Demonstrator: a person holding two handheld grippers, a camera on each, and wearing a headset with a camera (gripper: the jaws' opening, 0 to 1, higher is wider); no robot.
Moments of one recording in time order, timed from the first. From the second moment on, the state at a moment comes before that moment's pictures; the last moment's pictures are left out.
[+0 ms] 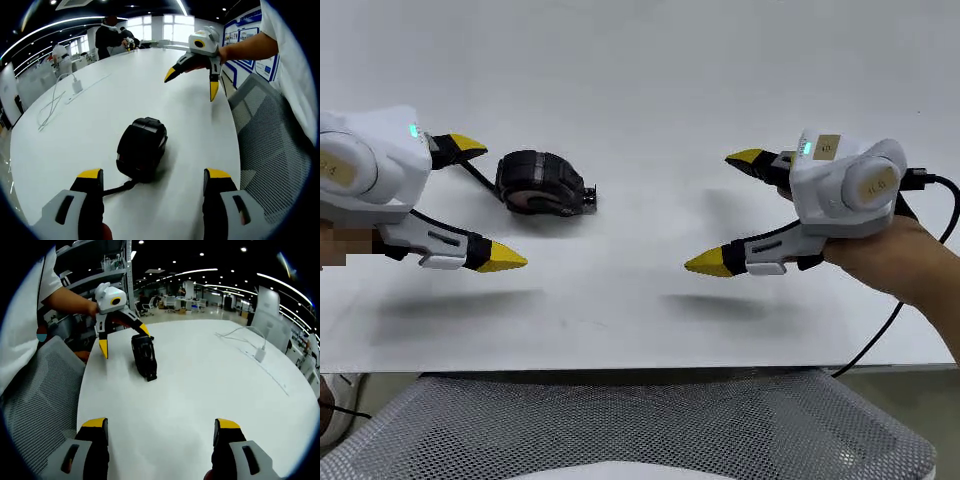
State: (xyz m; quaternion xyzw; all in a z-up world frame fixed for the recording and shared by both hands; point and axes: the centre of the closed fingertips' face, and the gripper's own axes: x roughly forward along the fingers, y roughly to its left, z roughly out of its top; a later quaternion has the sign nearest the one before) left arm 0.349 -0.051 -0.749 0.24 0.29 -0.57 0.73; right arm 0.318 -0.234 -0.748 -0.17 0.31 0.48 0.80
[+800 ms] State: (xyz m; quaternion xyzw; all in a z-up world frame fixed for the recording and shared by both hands) left arm 0.367 -0.062 -0.759 0.28 0.31 -0.61 0.68; right arm 0.335 -0.210 -0.749 -0.18 0.30 0.50 0.79
